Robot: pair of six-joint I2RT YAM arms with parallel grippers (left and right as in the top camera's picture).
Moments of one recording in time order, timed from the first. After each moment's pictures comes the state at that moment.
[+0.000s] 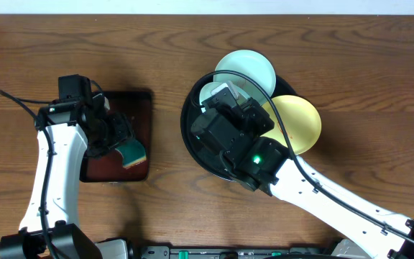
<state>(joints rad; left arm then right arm) 0.17 1.45 1.13 -1.06 0.23 -0.30 0.93 1.52 1.25 -0.64 0.94 -0.03</state>
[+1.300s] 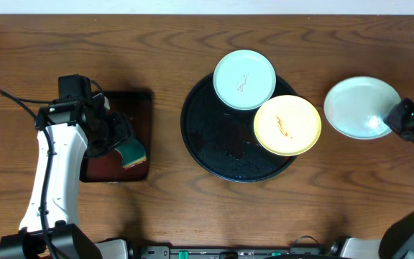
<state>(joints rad) 0.17 1.45 1.13 -1.05 0.23 -0.30 -0.48 1.58 1.25 -0.87 -0.05 0.30</state>
